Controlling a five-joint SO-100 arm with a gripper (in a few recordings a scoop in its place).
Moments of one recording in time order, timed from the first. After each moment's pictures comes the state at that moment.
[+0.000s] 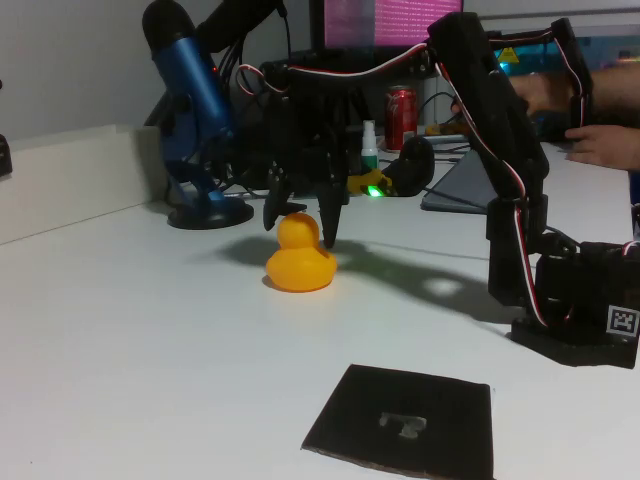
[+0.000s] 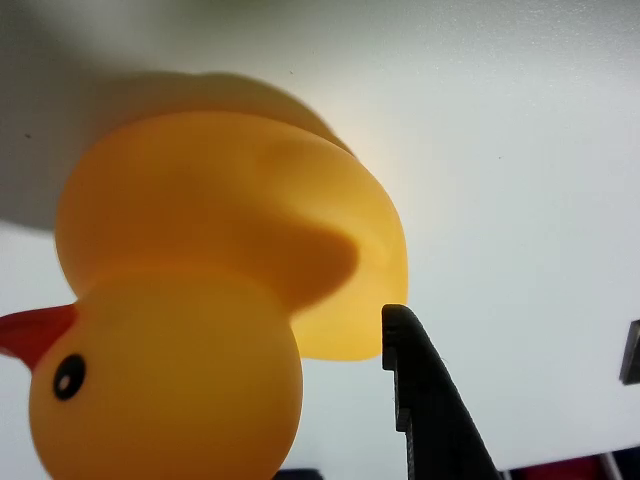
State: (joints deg) arm 8.6 62.4 66.3 89.6 -3.2
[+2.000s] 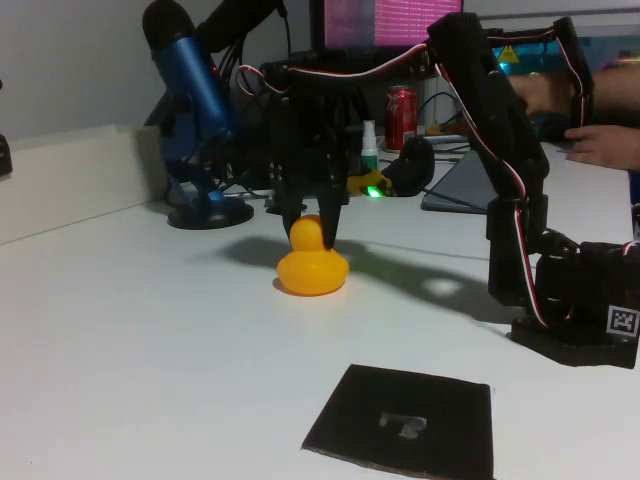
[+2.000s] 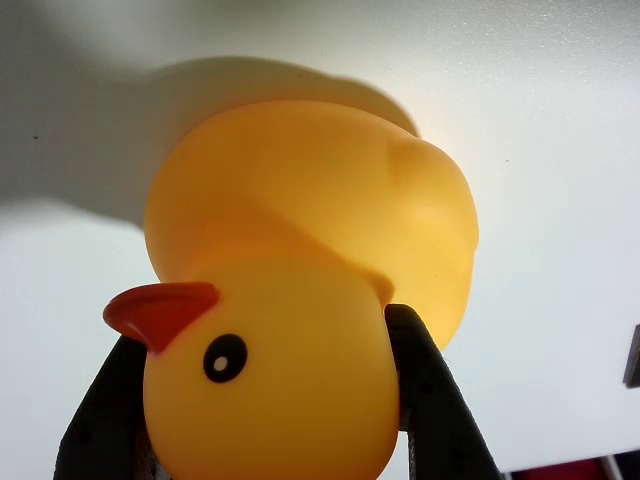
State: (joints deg) arm 8.6 62.1 66.2 89.6 -3.2
